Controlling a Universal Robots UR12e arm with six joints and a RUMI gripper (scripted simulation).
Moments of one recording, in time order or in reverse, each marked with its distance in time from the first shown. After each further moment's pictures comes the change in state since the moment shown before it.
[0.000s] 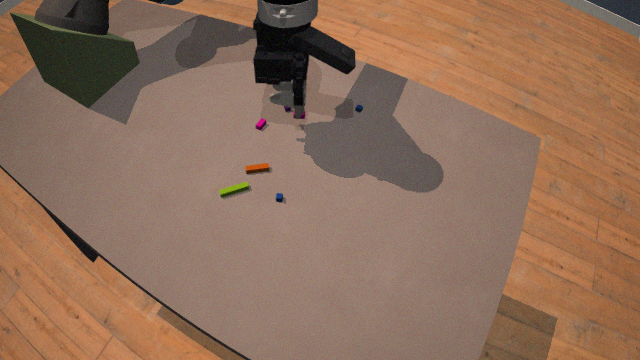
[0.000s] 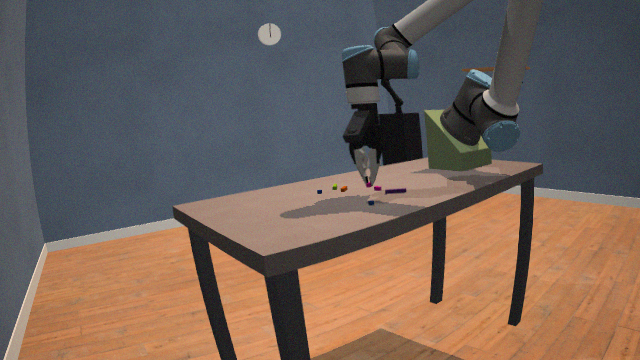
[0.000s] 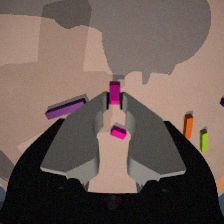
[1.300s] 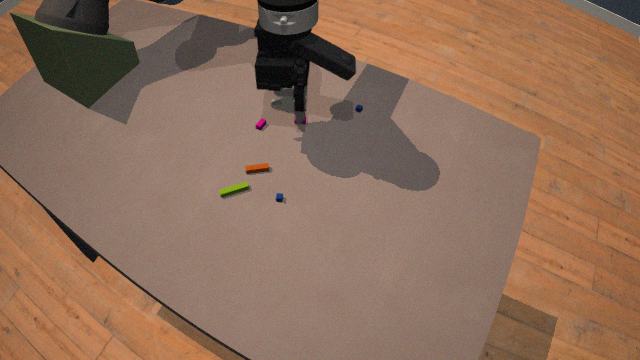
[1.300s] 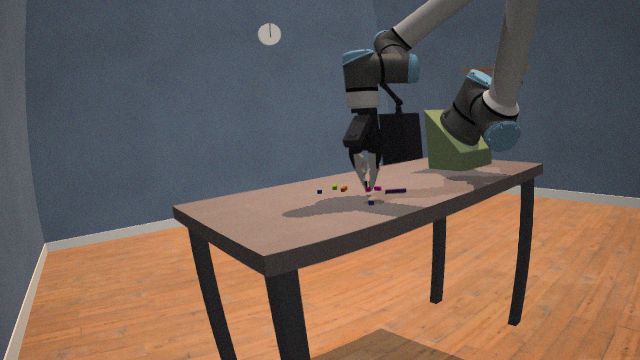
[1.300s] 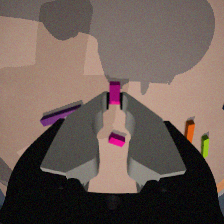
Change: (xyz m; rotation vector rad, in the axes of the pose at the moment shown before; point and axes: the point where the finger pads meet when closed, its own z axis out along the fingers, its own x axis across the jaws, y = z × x) arm 0.002 -0.002 0.012 0.004 0.006 0.000
